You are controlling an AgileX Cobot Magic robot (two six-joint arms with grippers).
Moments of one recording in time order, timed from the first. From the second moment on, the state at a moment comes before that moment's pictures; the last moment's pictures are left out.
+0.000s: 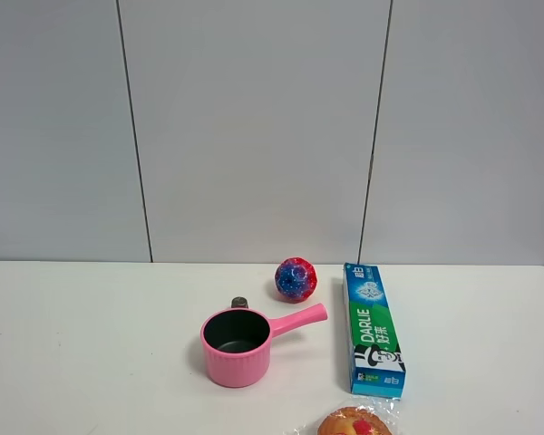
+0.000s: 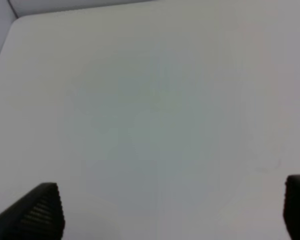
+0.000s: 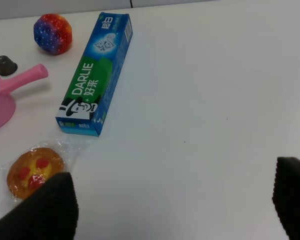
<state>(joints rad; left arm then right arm) 0.09 0.00 -0.50 -0.09 1.06 0.11 0.03 0.00 -0.49 0.04 1.07 0.04</state>
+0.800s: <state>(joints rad) -0.15 1.24 -1.39 -0.82 0.98 0.67 0.03 0.00 -0.49 0.04 1.07 0.04</state>
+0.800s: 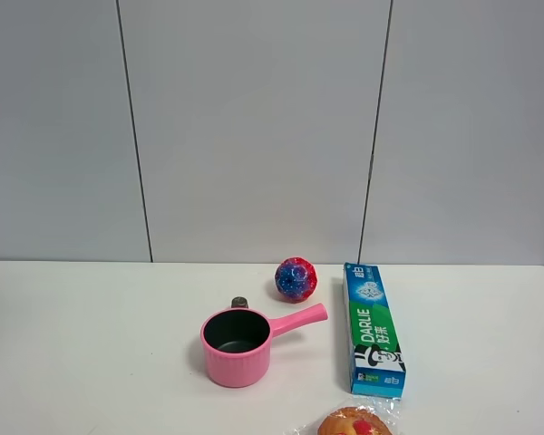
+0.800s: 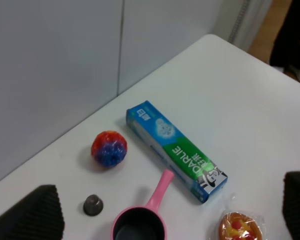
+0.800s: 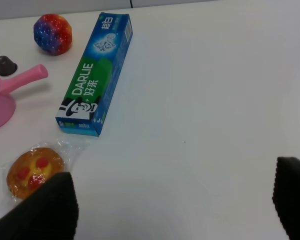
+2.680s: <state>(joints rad) -0.82 2.51 -2.52 -0.07 1.19 -0.55 0.03 0.00 -0.49 0.04 1.07 0.04</state>
